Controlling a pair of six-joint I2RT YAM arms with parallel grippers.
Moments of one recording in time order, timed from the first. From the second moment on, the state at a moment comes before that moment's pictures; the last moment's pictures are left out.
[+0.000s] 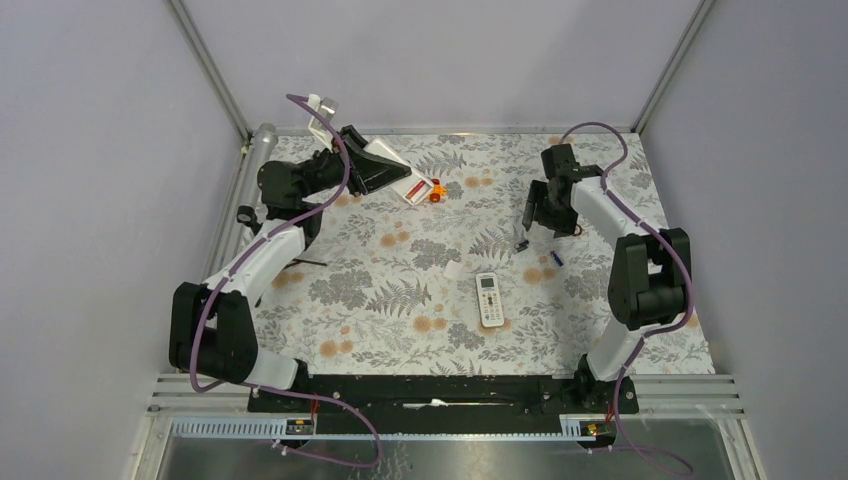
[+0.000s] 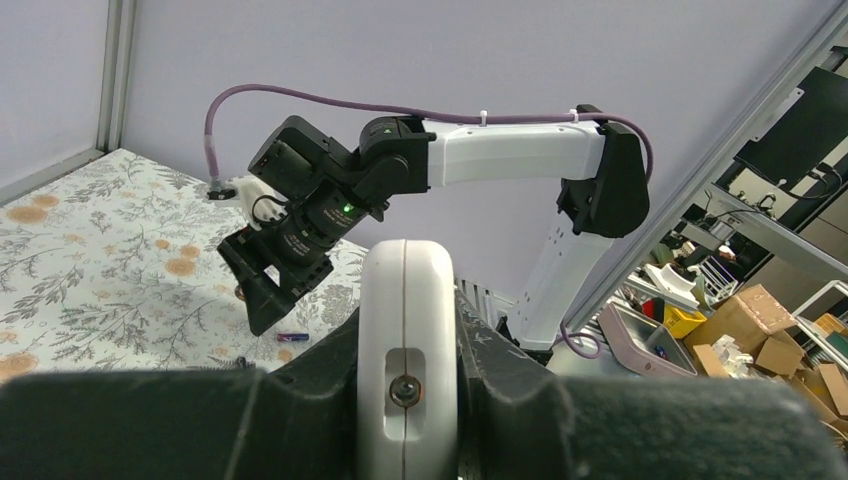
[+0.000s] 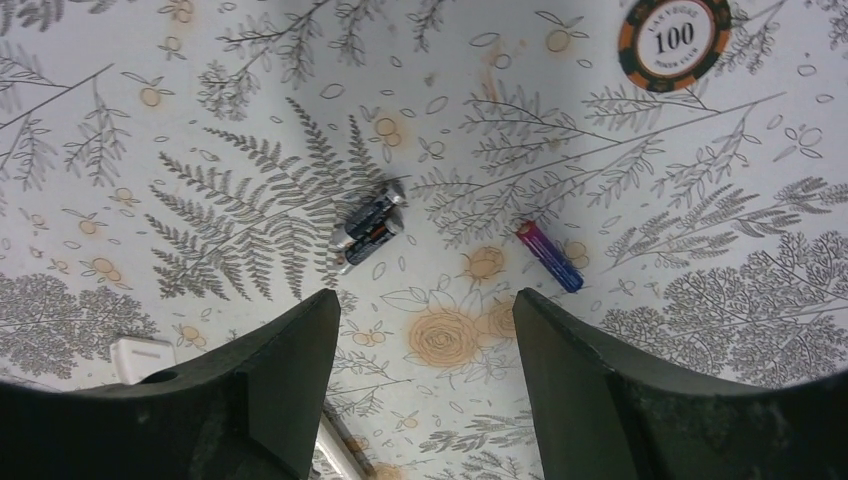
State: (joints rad) left arm -0.24 1.43 1.02 1.11 1.08 -1.09; right arm 0.19 1.75 1.33 -0.77 0.10 0.42
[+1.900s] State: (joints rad) left arm -0.20 1.42 1.07 1.00 1.05 -1.03; right arm 0.06 1.90 1.24 -0.81 0.04 0.22
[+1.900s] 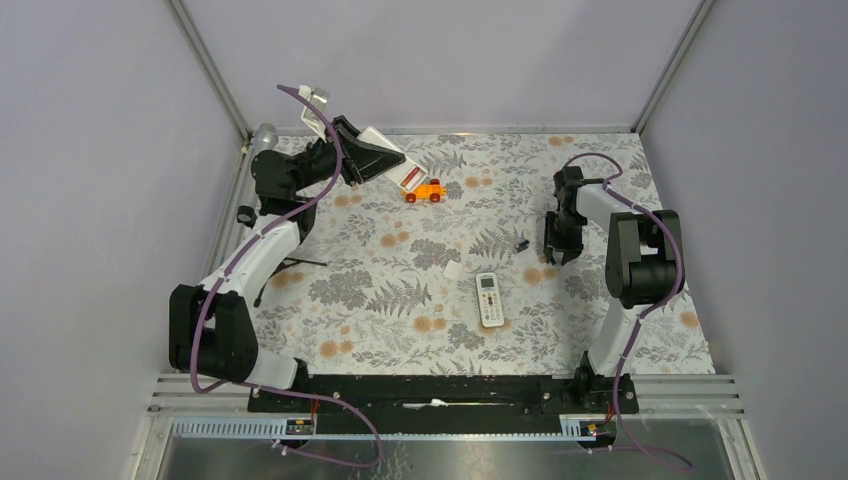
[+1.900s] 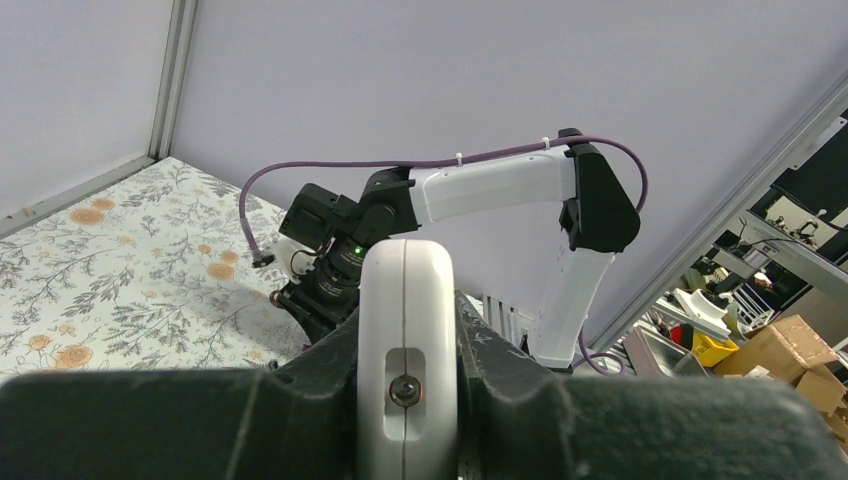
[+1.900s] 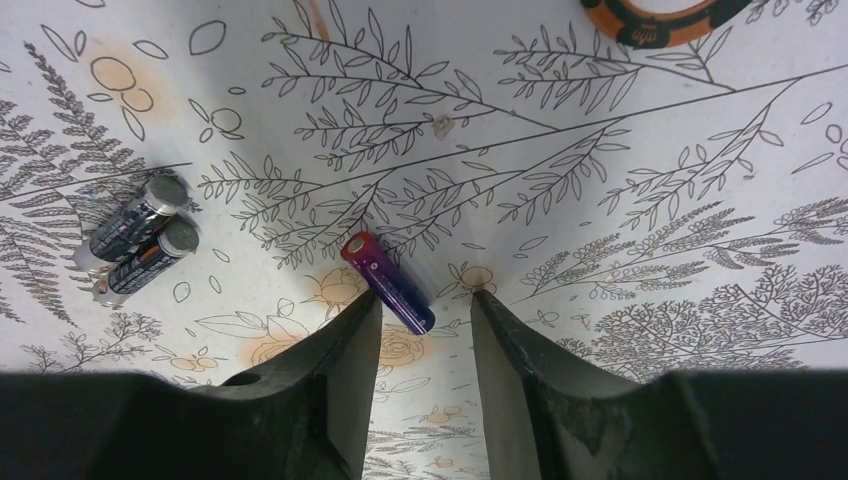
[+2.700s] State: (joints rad) left arm -0.20 1.45 1.08 1.02 1.04 -1.06; right arm 0.09 1.90 1.23 -0.72 0.07 0.22
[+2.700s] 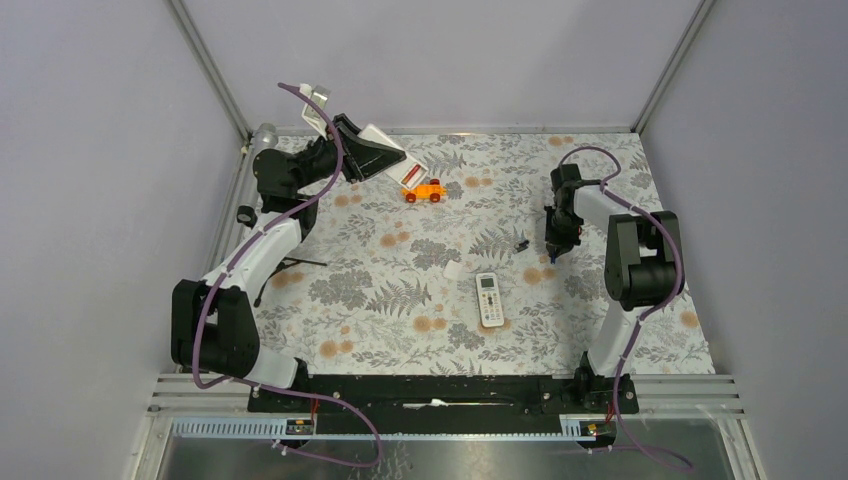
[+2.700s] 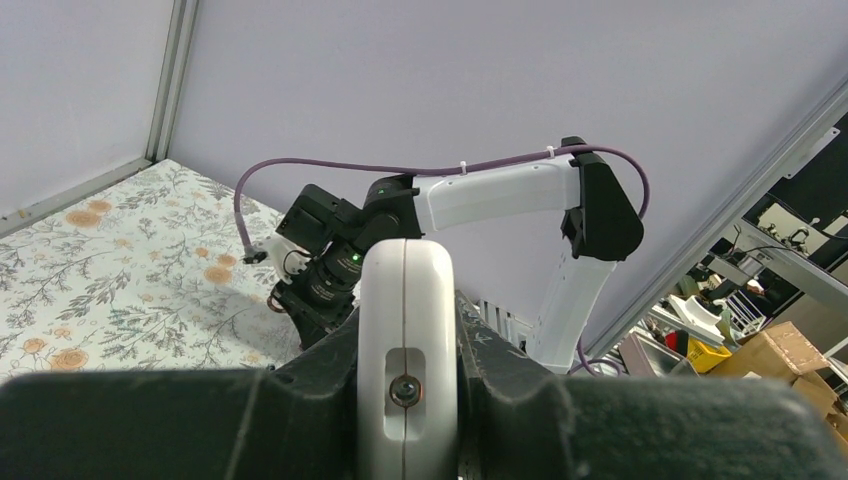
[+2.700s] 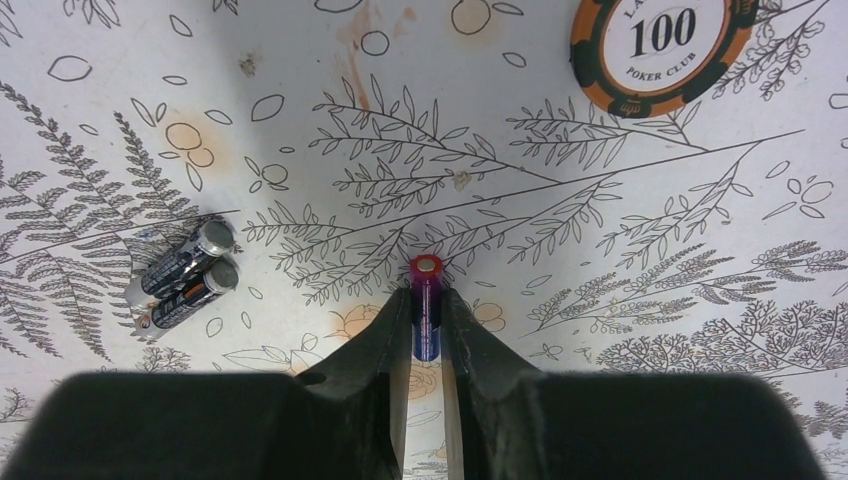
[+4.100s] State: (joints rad) left arm -0.33 1.49 1.04 0.71 0.69 -0.99; right arm 0.41 1.07 0.90 0.09 -0.43 0.29
